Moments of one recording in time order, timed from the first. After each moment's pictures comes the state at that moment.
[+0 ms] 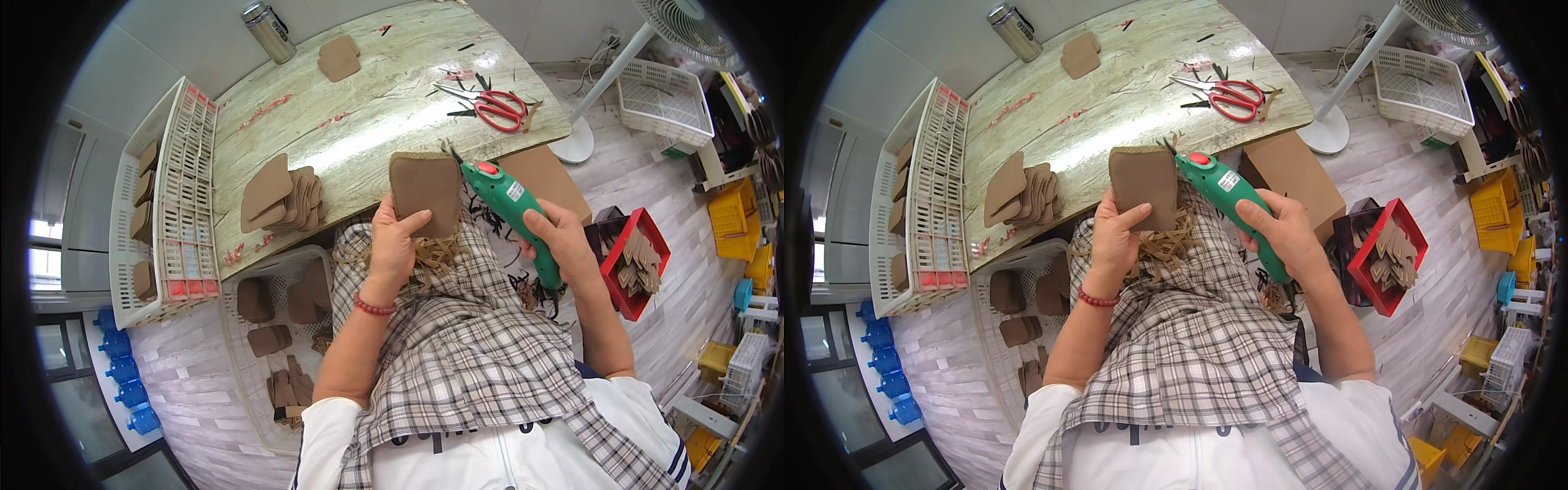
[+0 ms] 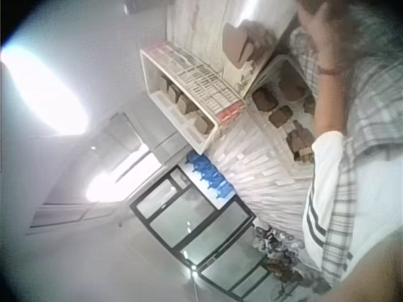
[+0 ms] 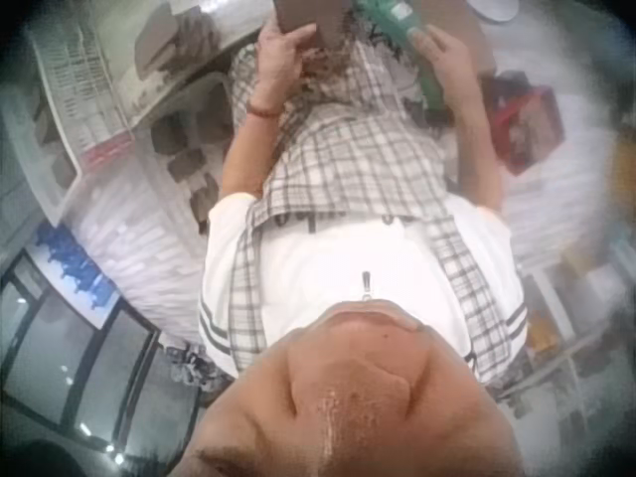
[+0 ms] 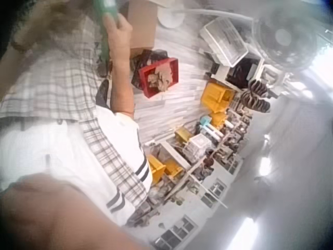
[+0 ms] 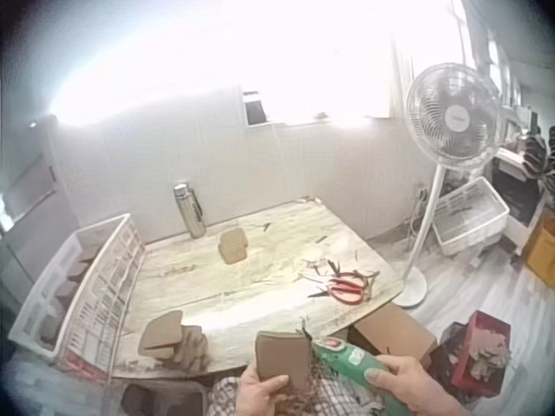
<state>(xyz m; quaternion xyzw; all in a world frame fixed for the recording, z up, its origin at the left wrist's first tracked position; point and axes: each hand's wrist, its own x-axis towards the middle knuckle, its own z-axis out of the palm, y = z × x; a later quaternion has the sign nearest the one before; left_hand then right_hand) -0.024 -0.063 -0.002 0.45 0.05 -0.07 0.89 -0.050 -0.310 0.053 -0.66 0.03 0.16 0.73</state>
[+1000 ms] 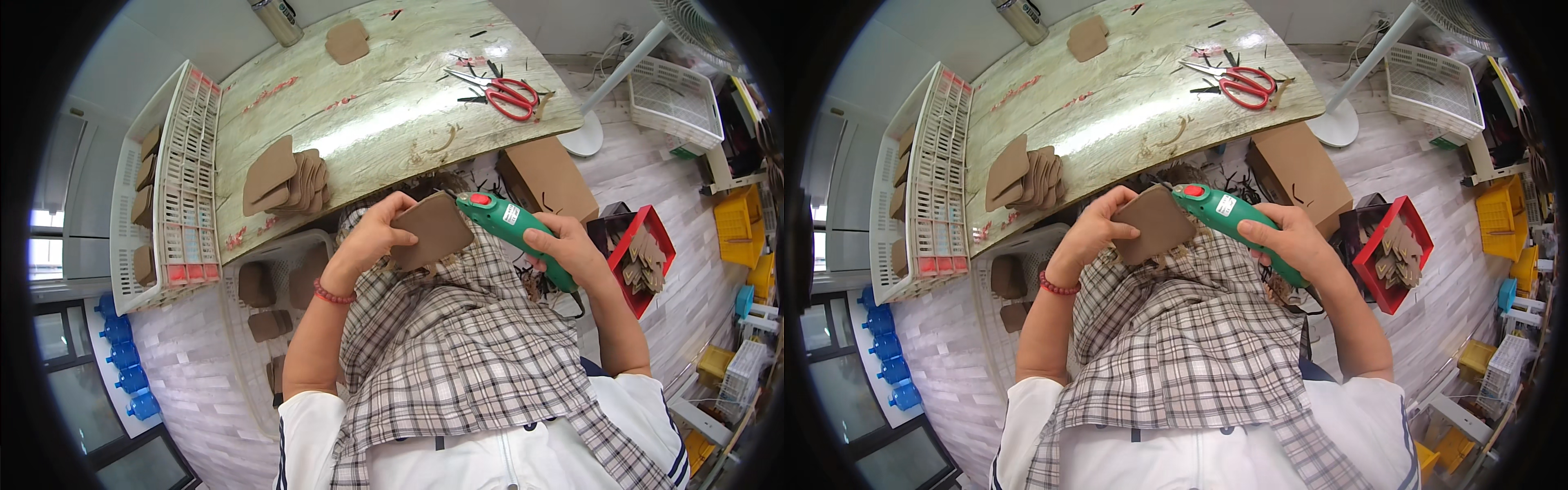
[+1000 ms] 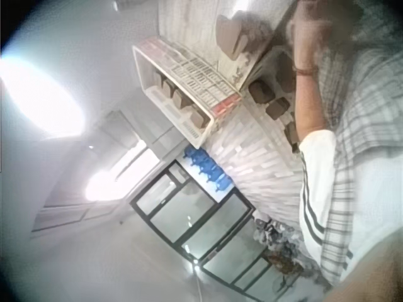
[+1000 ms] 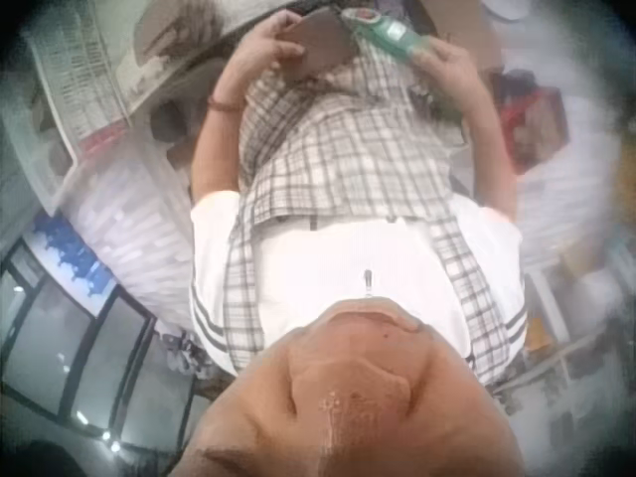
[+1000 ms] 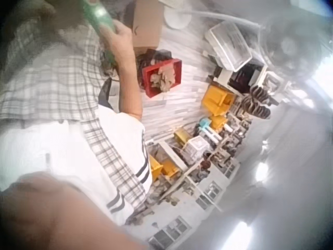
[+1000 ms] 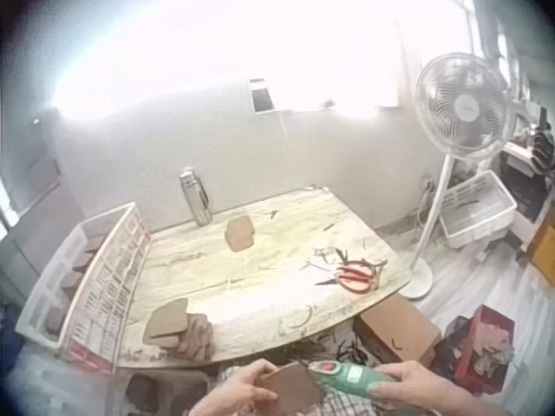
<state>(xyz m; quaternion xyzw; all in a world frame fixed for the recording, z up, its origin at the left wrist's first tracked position) -0.024 -0.004 0.010 0.70 0.00 -0.28 0.66 -0.060 -0.316 0.055 -0.71 0.01 0.29 0.65</state>
